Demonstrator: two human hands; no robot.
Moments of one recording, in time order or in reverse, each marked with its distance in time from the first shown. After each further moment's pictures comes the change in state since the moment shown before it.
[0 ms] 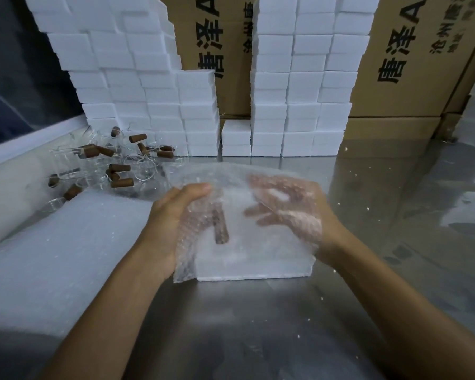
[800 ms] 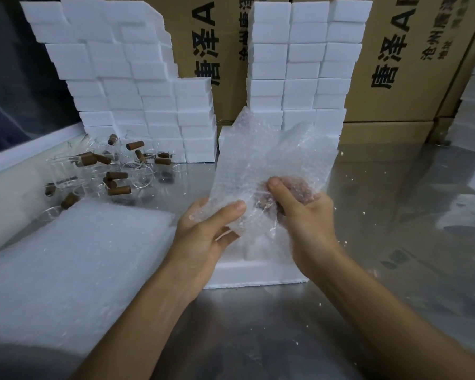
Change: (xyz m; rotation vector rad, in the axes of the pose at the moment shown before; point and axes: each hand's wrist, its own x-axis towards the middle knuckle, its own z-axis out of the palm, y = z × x) left_hand -0.001 -0.026 0.025 -0.128 -0.113 0.033; right_hand 0.001 0.013 0.013 0.213 0.510 0.026
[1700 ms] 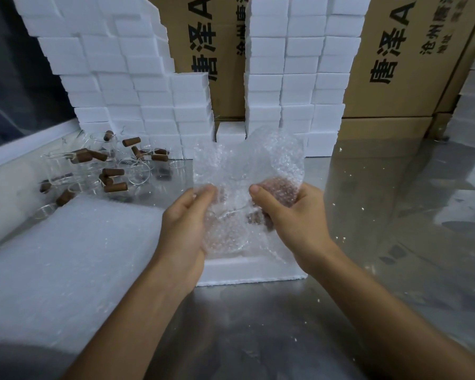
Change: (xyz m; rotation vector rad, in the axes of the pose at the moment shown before) left_hand 0.000 0.009 0.006 0.052 0.229 0.012; right_hand -0.006 -0.003 -0.001 -0.240 -0.168 -0.166
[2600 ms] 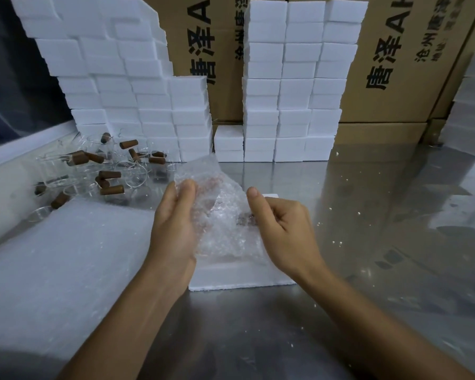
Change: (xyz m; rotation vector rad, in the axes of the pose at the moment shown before) left_hand -0.002 0.007 0.001 -0.014 0.017 0.133; right_hand -0.008 0.012 0.002 -0.438 -0.087 -0.243
